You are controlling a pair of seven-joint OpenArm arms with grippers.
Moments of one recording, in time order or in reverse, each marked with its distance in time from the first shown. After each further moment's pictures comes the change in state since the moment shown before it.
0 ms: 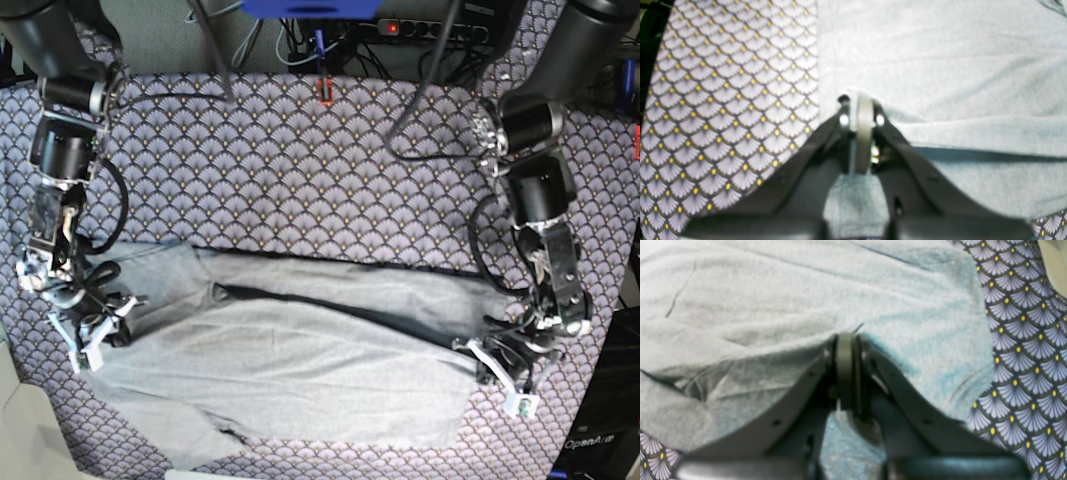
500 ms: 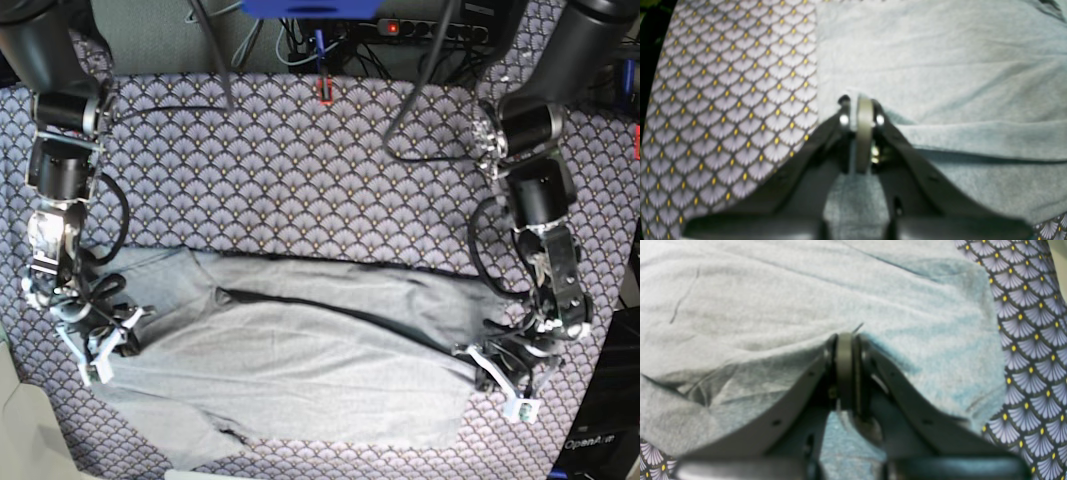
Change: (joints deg) left arm -0.3 0.2 -0.3 0.0 0.0 0.0 -2.1; right arm 4.0 1.1 -4.0 -6.7 -0.1 0.0 2.6
